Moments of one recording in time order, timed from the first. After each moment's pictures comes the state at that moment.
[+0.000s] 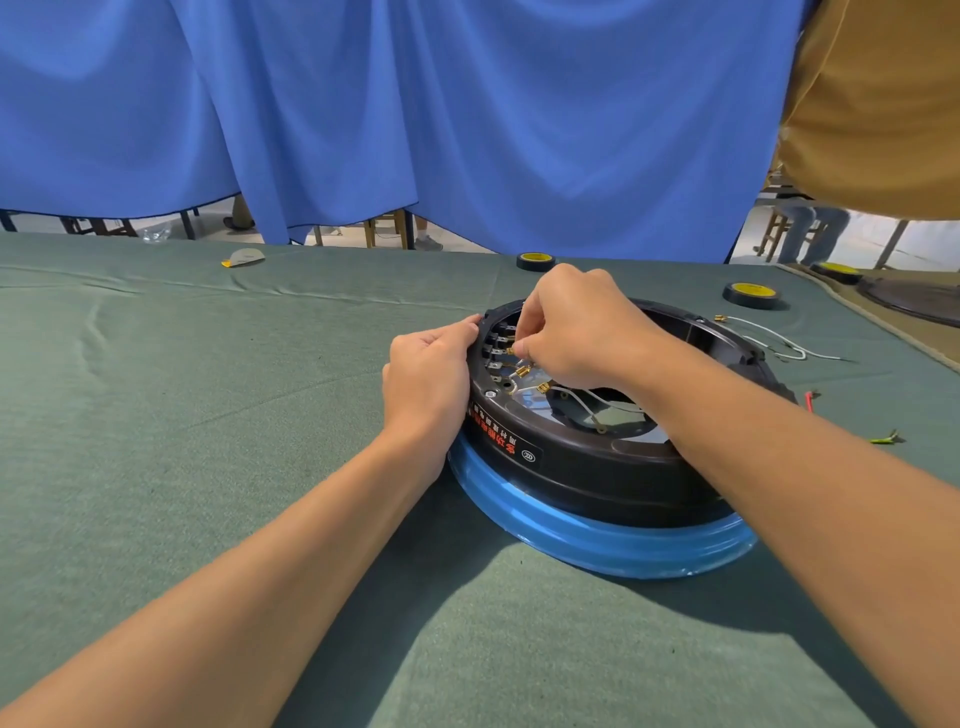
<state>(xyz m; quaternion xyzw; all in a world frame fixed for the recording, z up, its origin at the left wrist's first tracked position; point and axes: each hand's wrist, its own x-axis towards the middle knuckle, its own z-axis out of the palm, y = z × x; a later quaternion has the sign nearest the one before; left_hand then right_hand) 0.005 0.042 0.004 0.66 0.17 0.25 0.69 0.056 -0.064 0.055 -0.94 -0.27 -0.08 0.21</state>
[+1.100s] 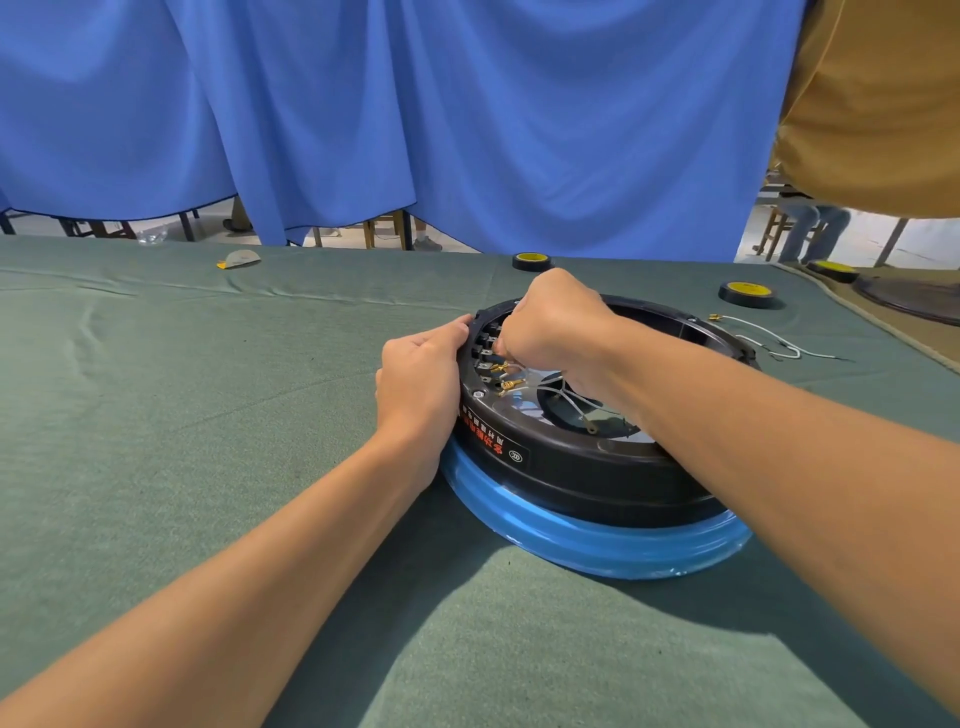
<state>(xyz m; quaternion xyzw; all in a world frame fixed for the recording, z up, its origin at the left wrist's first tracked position) 0.008 0.041 -0.002 0.65 0.18 0.26 0.70 0.059 -0.050 0.056 -0.93 -0.13 0.02 0.34</state>
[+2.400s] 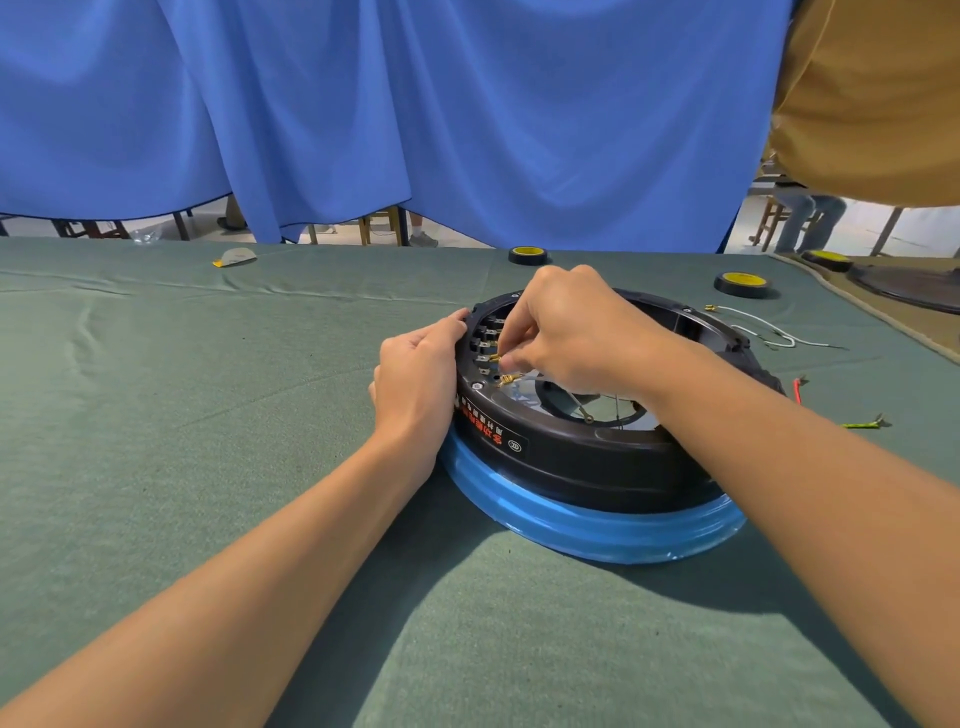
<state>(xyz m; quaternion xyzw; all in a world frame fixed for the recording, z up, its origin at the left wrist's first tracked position) 0.006 0.045 -0.004 0.67 0.16 0.25 0.68 0.051 -0.077 0.053 -0.91 -0.35 -0.07 0.21</state>
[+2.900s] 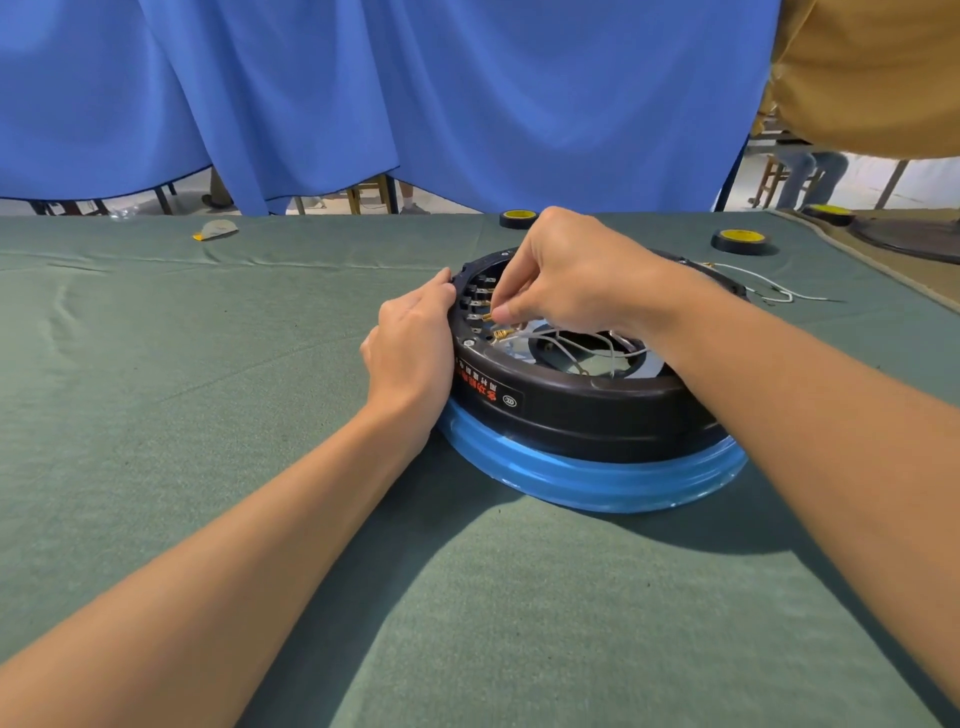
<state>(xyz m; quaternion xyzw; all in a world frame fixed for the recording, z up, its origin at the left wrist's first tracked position) 0.013 0.044 -0.014 0.78 0.08 0.27 0.57 0.061 -0.085 0.057 -0.90 -0.34 -0.02 0.26</state>
